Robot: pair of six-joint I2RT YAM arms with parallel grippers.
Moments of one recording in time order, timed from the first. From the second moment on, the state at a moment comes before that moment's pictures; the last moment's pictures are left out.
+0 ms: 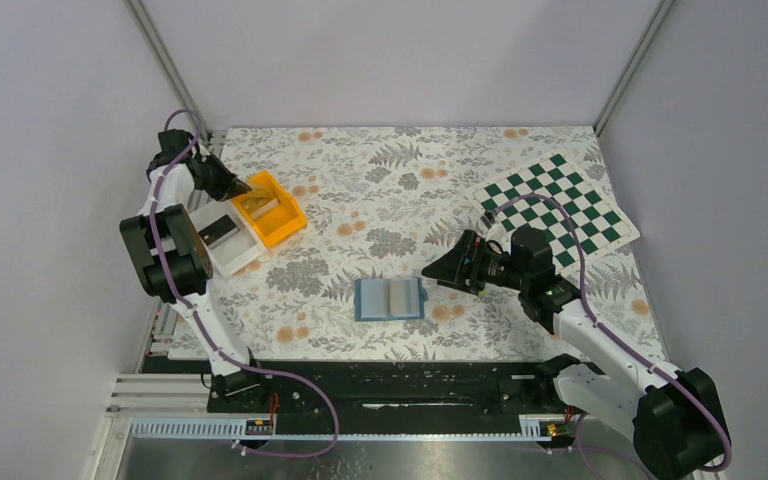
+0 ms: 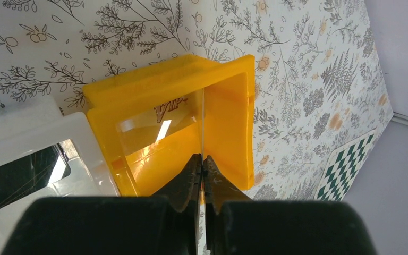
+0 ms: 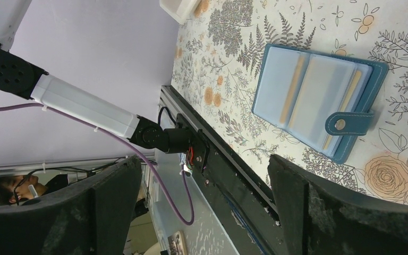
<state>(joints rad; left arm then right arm) 0.35 1.99 1.61 -0.60 0.49 -0.52 0.44 0.96 0.48 0.10 -0.66 0.96</state>
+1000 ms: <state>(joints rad) 0.35 2.04 1.68 -0.63 0.47 -0.52 0.44 0.98 0.48 0.10 -0.65 0.95</state>
